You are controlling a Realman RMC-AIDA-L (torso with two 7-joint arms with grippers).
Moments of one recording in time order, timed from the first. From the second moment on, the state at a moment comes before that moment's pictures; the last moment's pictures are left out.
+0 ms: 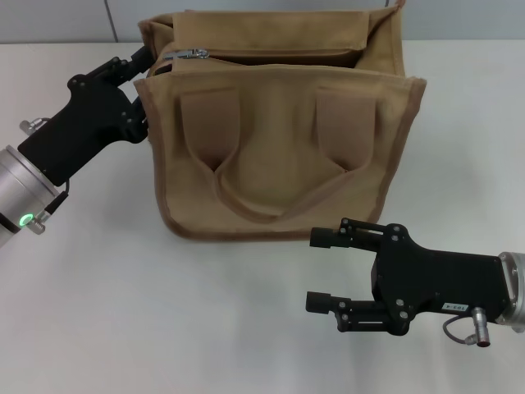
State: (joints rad) left arm -0.52 -2.08 0.58 0.20 1.43 1.49 -0.72; right arm 0.51 2.09 -0.61 -0.24 -2.02 -1.79 0.82
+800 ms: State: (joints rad) left arm -0.52 -2.08 0.57 0.21 1.42 1.47 -0.76; right arm 0.52 2.09 -0.61 -0.23 -2.02 -1.78 0.82
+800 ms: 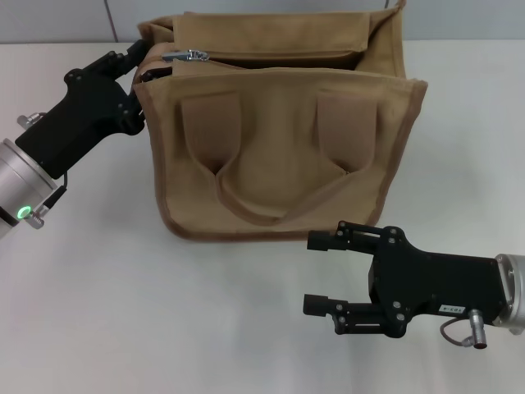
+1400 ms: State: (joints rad) left arm -0.50 -2.08 0.57 0.18 1.40 1.56 -0.67; right arm 0.51 2.09 -0.60 -0.23 -2.01 -1.77 0.82
